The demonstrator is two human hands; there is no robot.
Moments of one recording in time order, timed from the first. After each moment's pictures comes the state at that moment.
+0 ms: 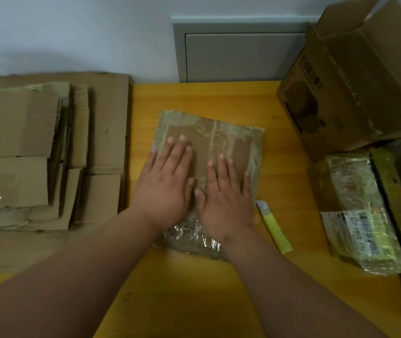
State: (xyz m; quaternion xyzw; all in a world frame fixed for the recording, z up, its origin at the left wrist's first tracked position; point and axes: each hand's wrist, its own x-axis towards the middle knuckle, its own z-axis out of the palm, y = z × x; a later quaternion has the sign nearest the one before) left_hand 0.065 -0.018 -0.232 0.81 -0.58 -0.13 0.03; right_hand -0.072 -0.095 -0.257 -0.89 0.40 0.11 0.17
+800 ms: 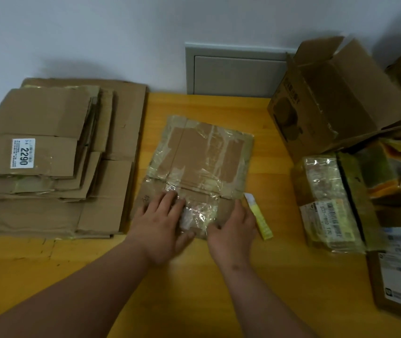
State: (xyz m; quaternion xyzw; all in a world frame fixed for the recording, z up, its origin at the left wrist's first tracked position) left_hand -0.002 0.066 -0.230 0.83 -0.51 -0.21 -0.04; right_hand -0.136 -0.033 -0.218 -0.71 0.60 -0.02 0.37
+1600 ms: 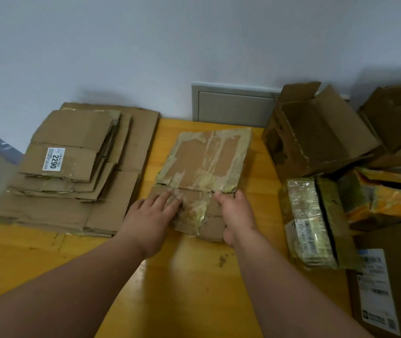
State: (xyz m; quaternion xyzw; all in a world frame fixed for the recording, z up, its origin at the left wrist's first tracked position) left_hand -0.008 0.057 -0.178 0.85 -0.50 -0.14 -0.08; right_hand -0.121 -0.105 -0.171 -0.42 0.55 -0.09 0.71
